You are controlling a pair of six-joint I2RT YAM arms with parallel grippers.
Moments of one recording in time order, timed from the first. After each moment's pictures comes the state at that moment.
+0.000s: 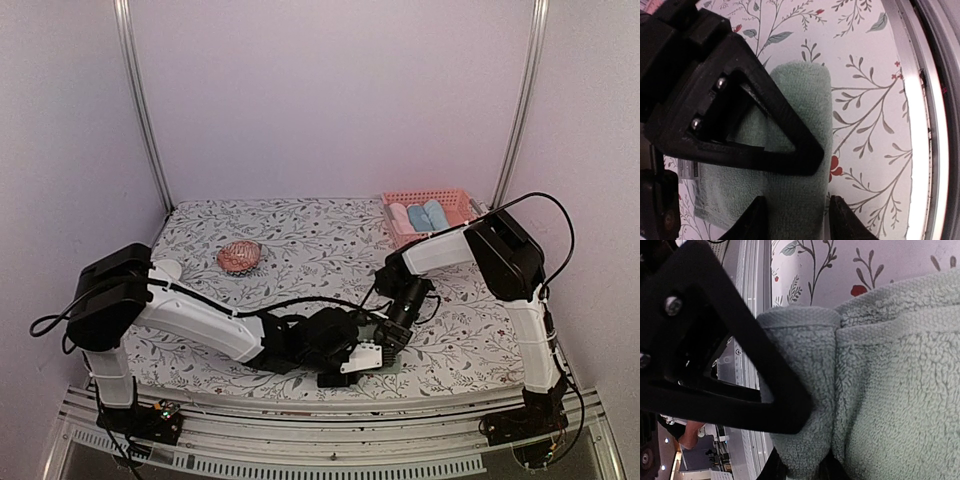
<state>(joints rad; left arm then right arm) -1.28 1.92 1.07 0.03 -0.11 0.45 0.69 2.29 1.48 -1.25 -0.94 -0.84</state>
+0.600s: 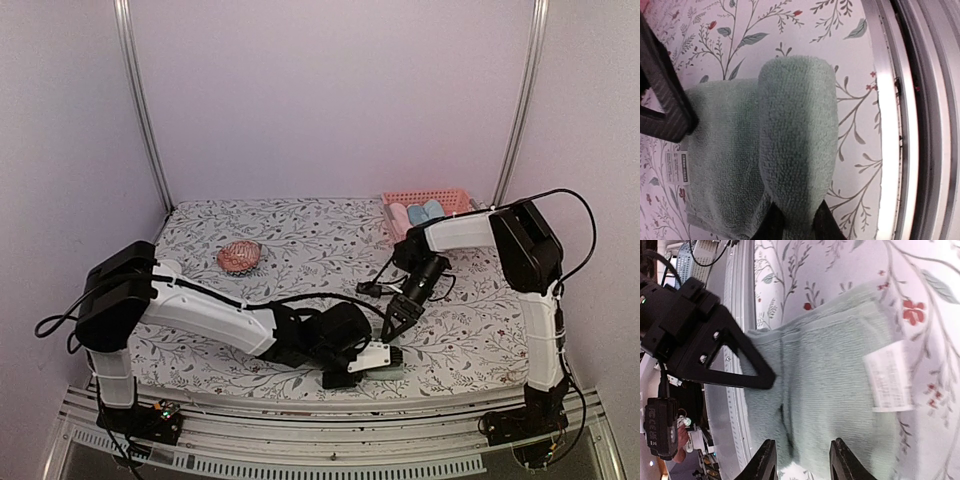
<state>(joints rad) -1.28 1.97 1.19 -0.16 -0.04 0.38 0.56 2.21 1.52 -1.28 -0.90 -0.84</state>
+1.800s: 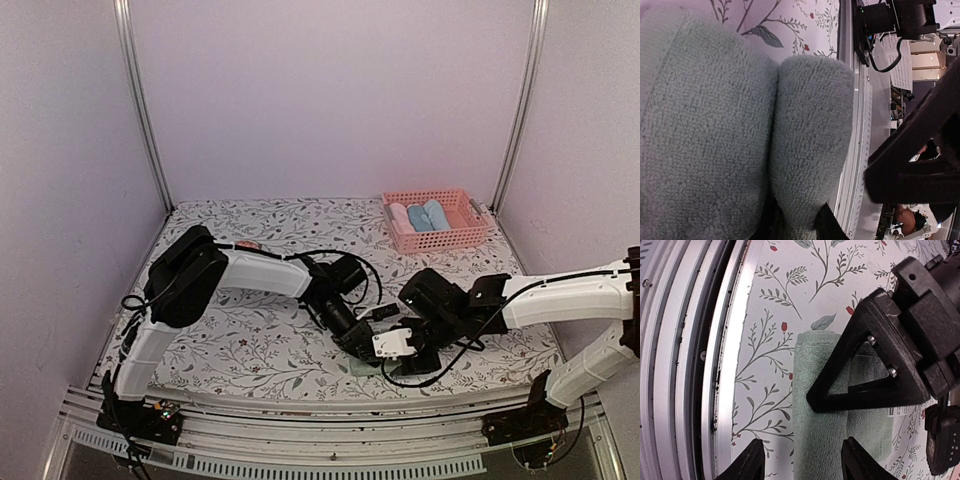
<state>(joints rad) -0.96 2.37 1.69 -0.54 0.96 -0.08 1.01 1.37 0.80 -0.51 -0.16 -0.72</state>
